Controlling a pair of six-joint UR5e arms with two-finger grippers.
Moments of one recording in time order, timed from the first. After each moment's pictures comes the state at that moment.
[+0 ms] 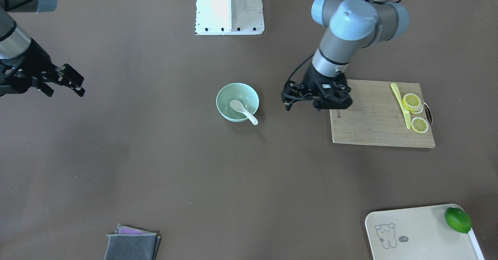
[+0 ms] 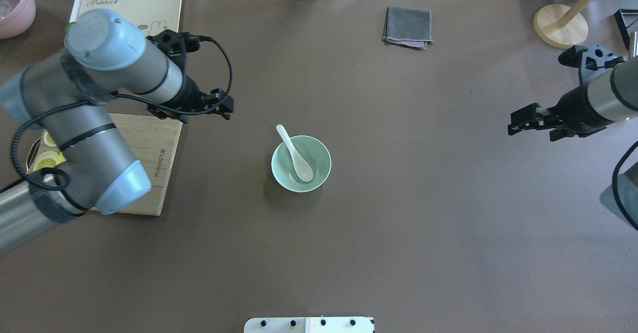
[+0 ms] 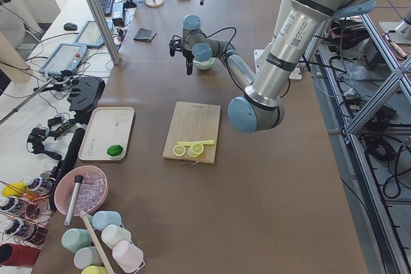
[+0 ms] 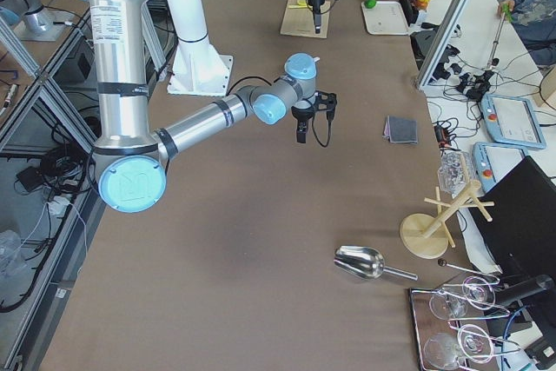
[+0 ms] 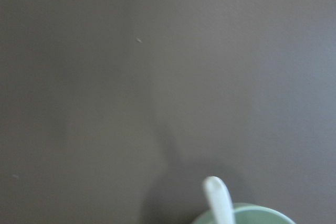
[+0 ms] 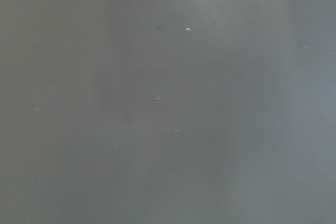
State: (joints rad) left arm -0.80 -2.00 -1.82 -1.70 -2.03 -0.99; right arm 1.01 -1.58 1.97 -1.30 2.21 0.90
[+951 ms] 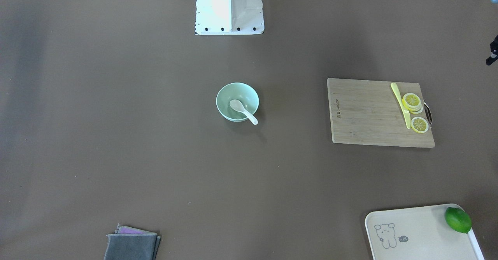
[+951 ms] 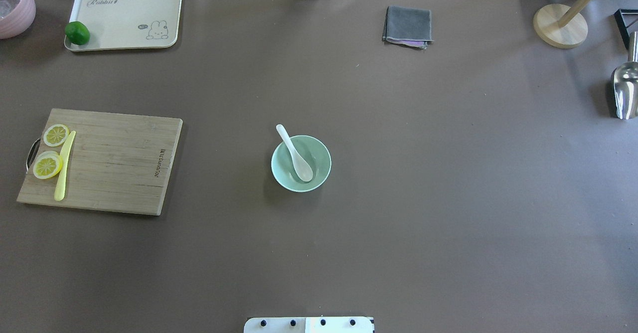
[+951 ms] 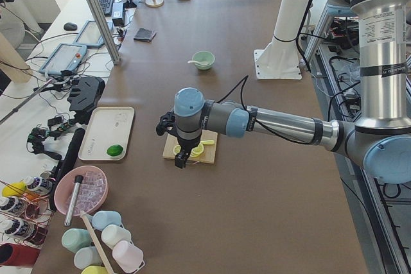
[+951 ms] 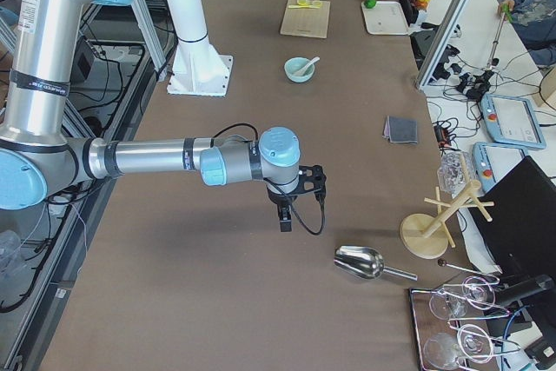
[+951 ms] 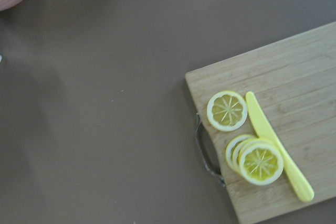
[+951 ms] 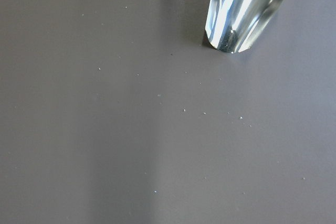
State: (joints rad) left arm -1.49 -1.42 -1.87 -1.63 -2.35 0.20; right arm 1.51 -1.83 1.89 -1.48 2.36 0.02
